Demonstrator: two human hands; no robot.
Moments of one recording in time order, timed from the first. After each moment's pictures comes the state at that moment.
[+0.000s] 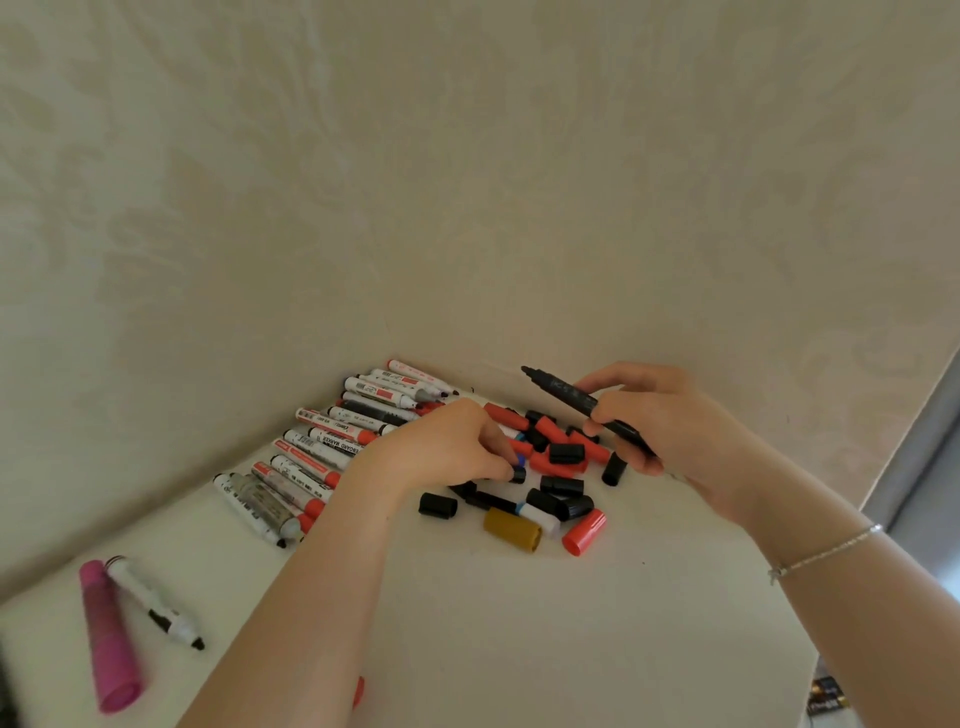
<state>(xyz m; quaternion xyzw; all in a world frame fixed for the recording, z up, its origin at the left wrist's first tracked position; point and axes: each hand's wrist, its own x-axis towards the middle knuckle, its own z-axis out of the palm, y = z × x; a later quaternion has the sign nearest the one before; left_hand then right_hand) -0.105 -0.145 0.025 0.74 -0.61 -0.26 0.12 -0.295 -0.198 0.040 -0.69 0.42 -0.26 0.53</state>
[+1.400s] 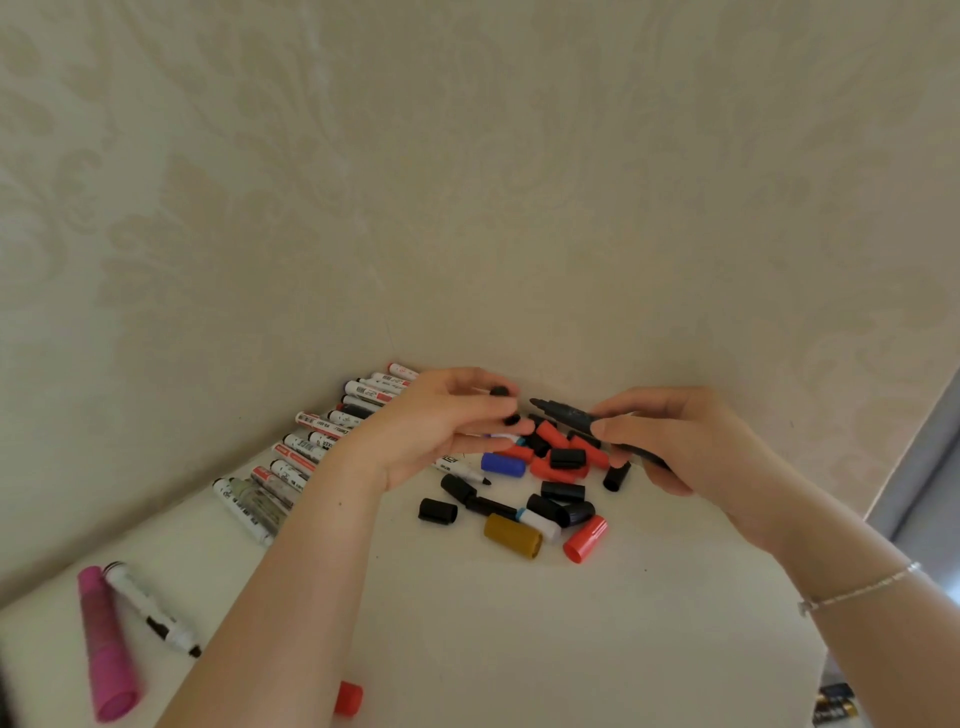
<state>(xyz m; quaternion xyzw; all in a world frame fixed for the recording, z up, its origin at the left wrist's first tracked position) -0.094 -0.142 0.035 0.57 -0.44 -0.51 0.46 -0.311 -0.193 0.032 -0.67 0.41 -0.28 0.55</state>
